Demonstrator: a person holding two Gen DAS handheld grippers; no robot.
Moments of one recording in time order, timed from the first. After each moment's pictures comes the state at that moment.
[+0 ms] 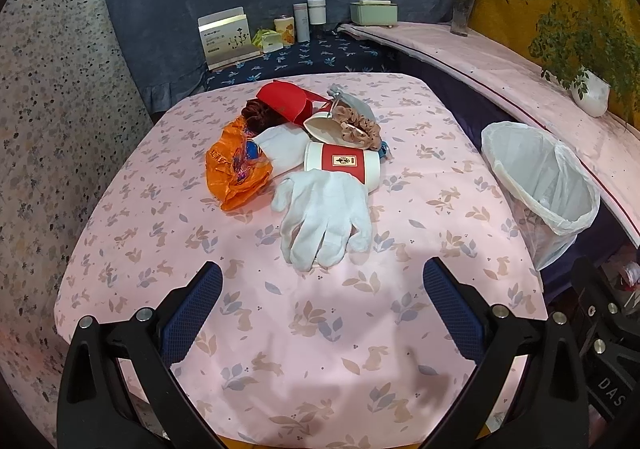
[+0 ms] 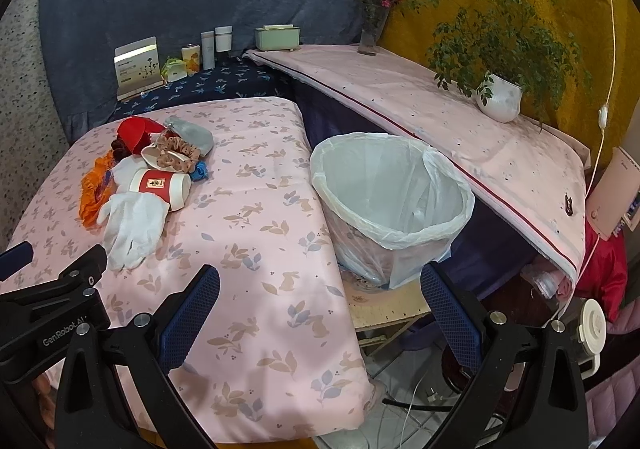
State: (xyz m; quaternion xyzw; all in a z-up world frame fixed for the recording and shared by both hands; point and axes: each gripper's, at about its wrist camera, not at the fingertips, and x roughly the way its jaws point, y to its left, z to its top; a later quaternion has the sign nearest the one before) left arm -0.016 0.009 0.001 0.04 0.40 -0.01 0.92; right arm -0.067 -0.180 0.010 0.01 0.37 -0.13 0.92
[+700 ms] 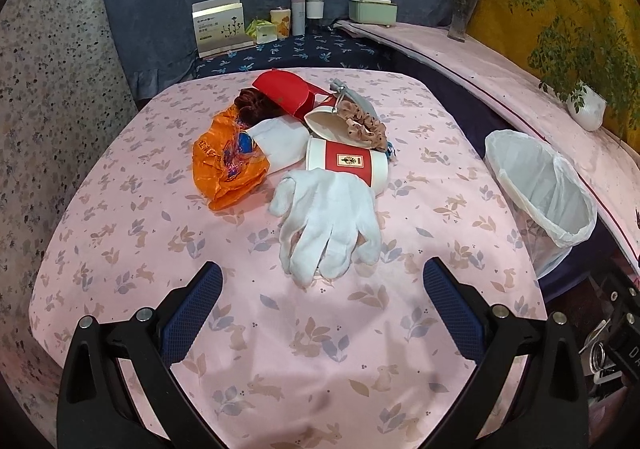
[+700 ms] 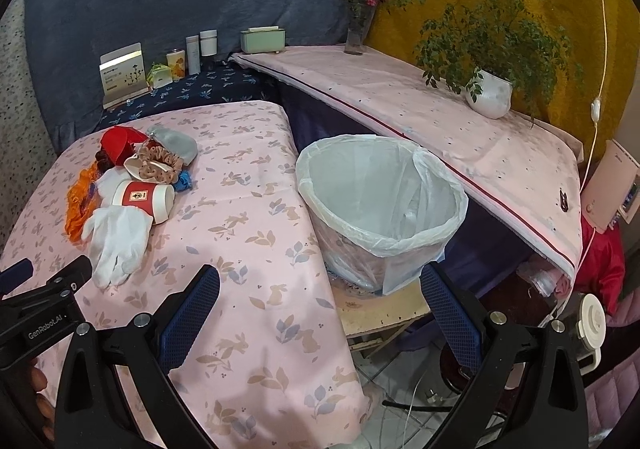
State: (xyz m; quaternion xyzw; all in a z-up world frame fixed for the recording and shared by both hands) left arm 0.008 0.032 -0.020 0.00 0.40 -0.04 0.92; right arm -0.053 -0.190 0.009 0.02 0.36 -0.16 0.92
